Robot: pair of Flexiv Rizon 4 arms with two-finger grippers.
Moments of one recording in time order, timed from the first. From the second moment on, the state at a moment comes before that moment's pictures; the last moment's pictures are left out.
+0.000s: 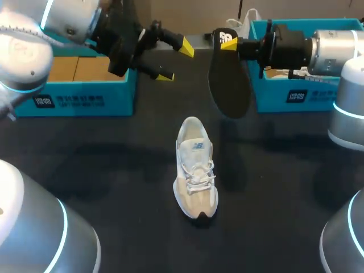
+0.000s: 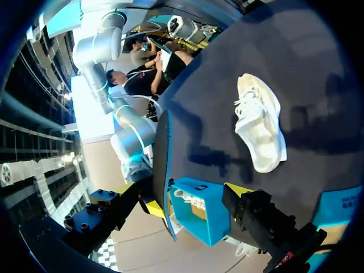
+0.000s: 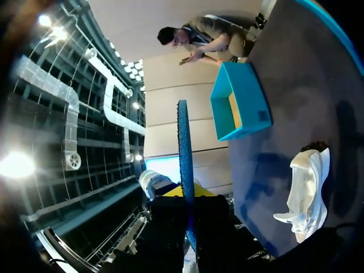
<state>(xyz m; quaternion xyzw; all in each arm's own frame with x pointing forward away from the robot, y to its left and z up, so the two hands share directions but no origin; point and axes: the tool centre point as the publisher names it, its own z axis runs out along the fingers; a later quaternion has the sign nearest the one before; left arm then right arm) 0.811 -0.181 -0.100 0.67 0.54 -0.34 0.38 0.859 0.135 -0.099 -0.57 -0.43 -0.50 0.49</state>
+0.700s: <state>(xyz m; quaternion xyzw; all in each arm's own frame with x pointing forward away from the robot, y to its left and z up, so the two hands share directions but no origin) 0.811 -0.206 -0.098 0.58 0.51 -0.41 0.48 0.867 0.149 -0.093 -0.59 -0.41 -0.50 0.48</state>
